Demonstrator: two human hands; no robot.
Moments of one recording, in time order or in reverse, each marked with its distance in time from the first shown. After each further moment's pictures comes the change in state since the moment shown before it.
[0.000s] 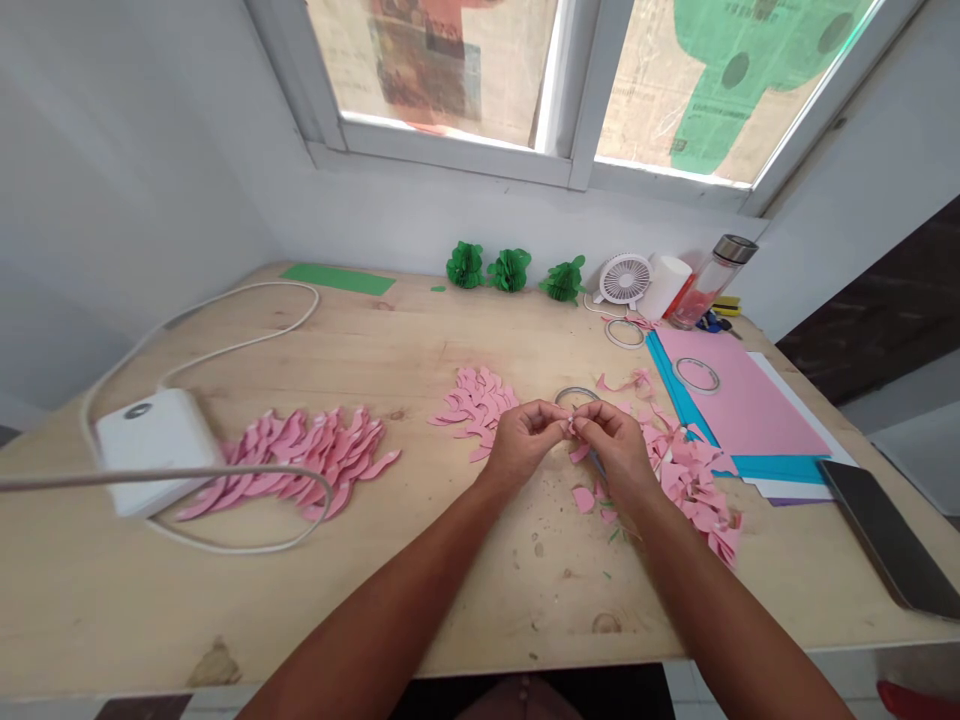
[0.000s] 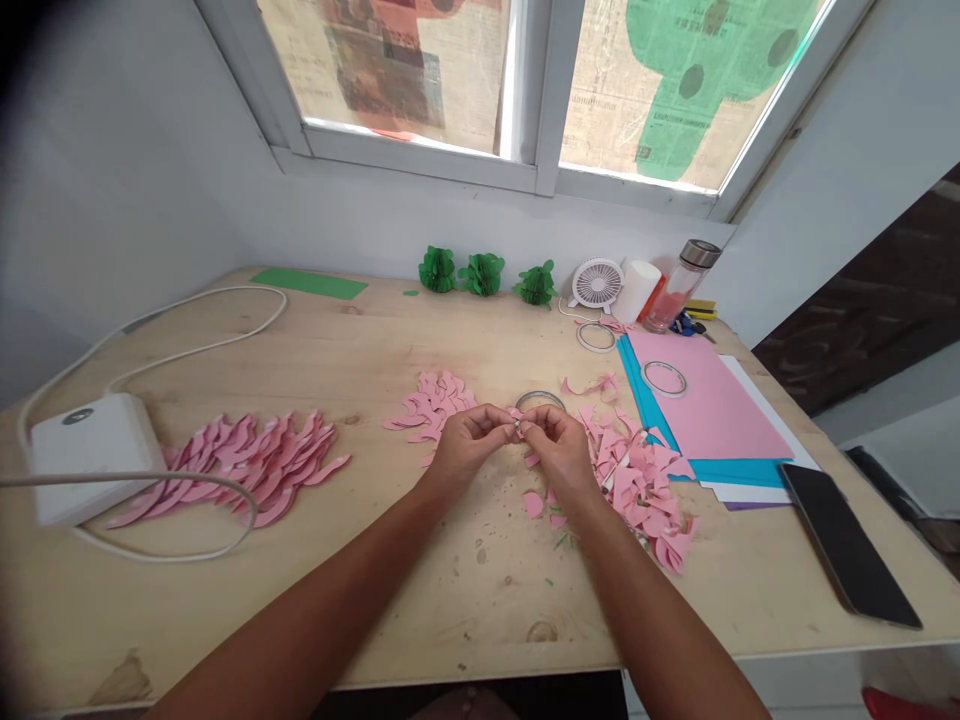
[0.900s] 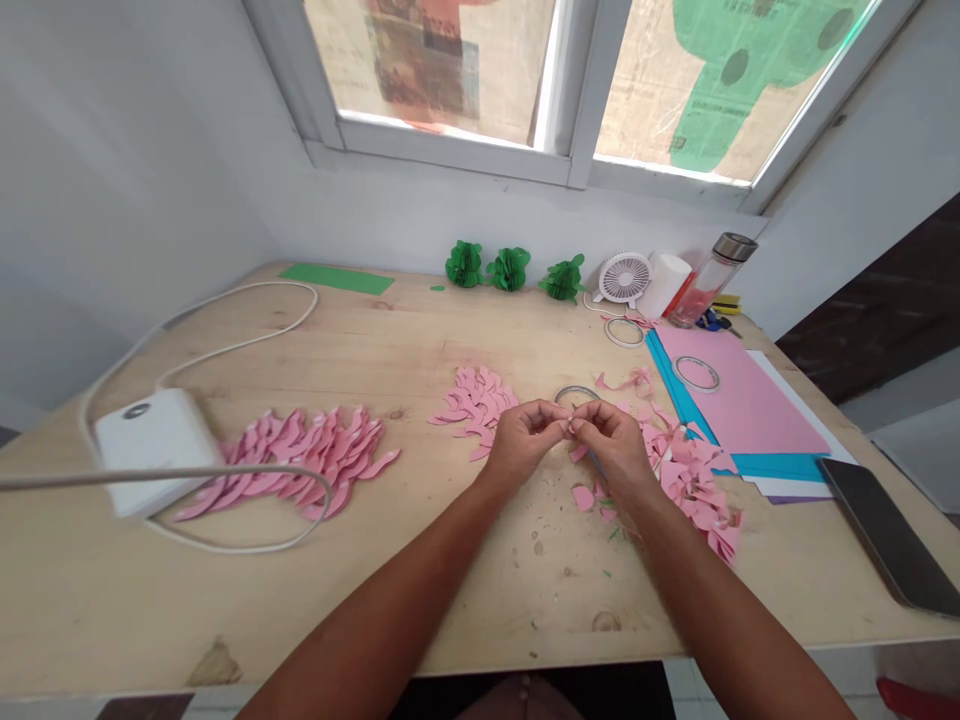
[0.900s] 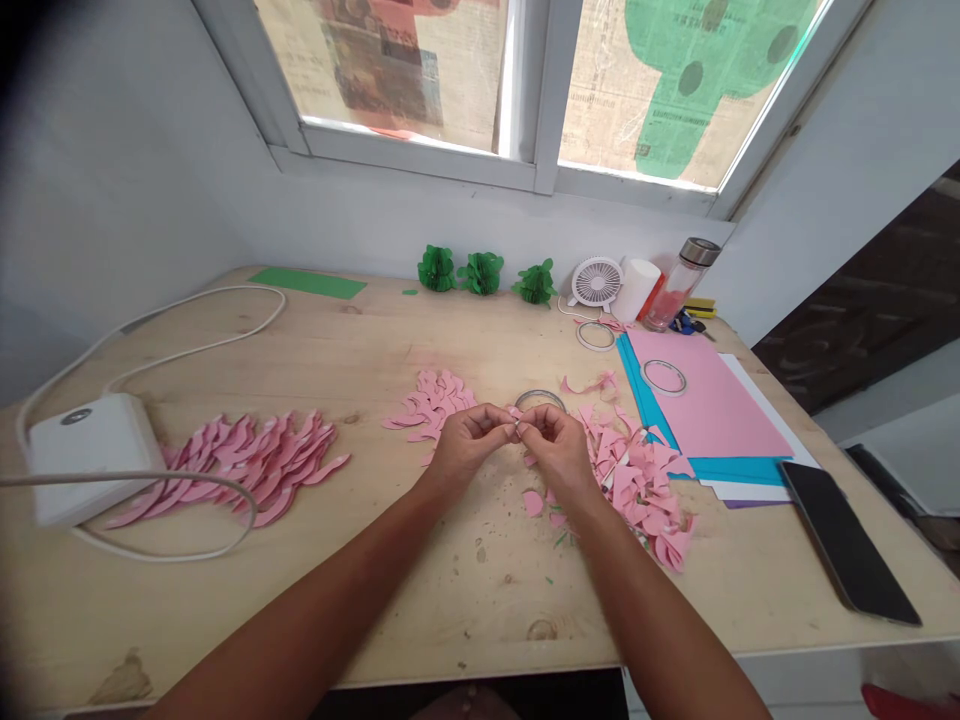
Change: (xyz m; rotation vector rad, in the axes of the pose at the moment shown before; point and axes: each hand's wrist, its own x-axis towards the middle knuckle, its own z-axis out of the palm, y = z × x) left_hand 0.000 -0.001 -0.001 0.029 0.007 0.002; right_hand -0.002 -0.003 0.001 -0.044 0.001 0.019
